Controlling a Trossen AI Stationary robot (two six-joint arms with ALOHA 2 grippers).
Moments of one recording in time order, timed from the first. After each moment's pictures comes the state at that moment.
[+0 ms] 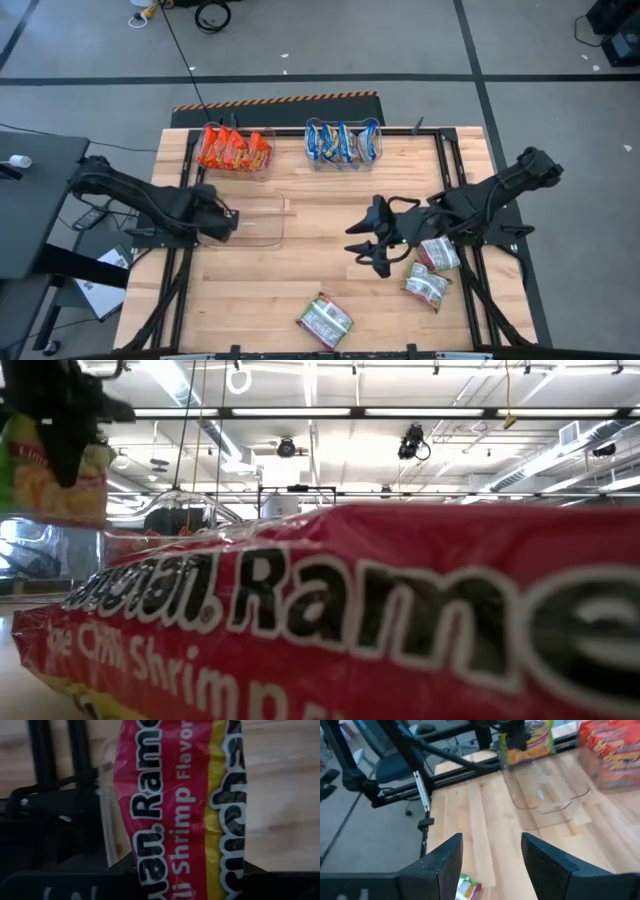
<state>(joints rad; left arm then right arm) -0.35 1.08 0.91 -1.43 -0.32 -1.80 0.45 1.36 1.32 -0.47 0.35 0.51</state>
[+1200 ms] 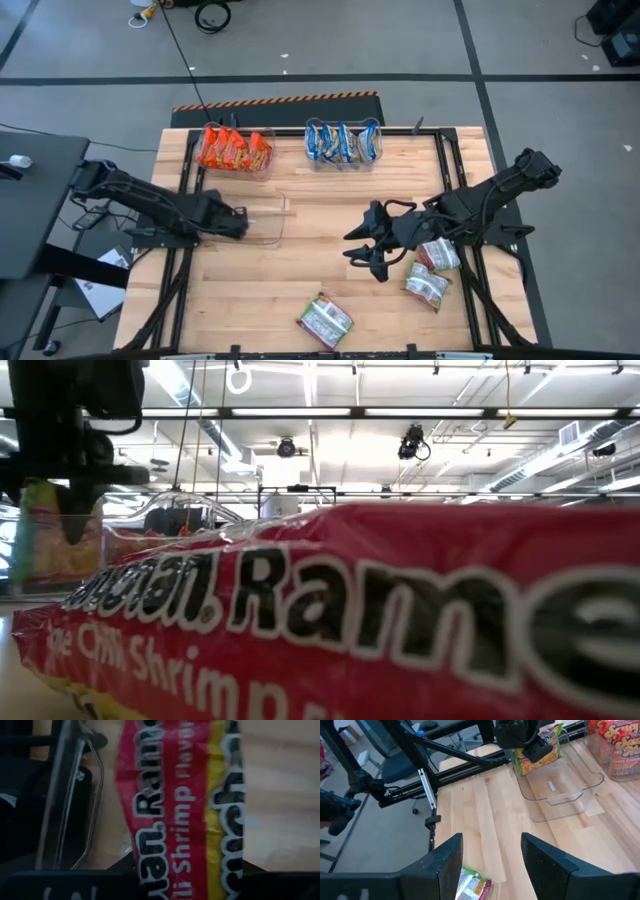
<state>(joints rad) -0.25 1.17 0.69 -1.16 -0.31 -1.96 0.45 1.39 1.32 -0.46 0.32 0.57</state>
